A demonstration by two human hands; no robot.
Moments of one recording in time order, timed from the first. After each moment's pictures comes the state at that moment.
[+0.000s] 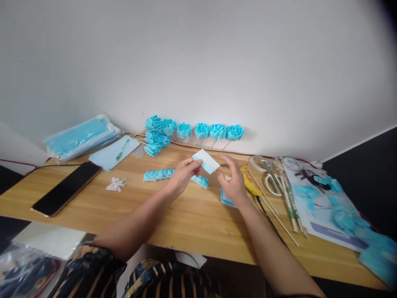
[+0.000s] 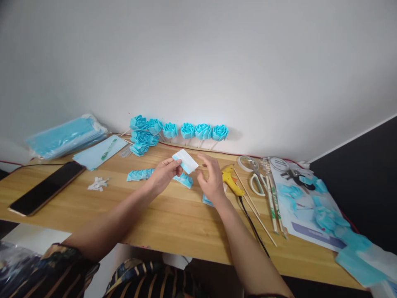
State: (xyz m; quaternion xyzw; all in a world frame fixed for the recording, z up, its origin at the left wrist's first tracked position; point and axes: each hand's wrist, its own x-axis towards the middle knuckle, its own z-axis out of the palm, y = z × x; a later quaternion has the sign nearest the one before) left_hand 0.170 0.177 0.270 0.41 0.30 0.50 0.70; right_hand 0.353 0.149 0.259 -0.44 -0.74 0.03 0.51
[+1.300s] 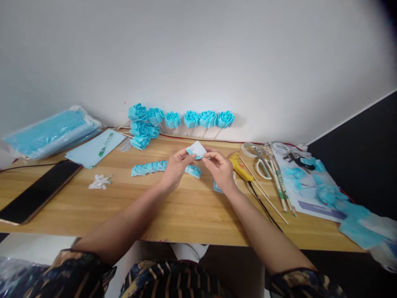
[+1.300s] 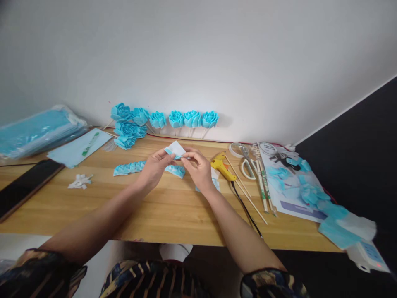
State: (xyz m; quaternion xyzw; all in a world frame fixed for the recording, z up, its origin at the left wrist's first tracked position) left_hand 0.178 0.172 0.257 0.47 0.29 0.52 0.65; right_hand 0.337 0.147 0.243 -0.46 -0.63 0.25 0.58
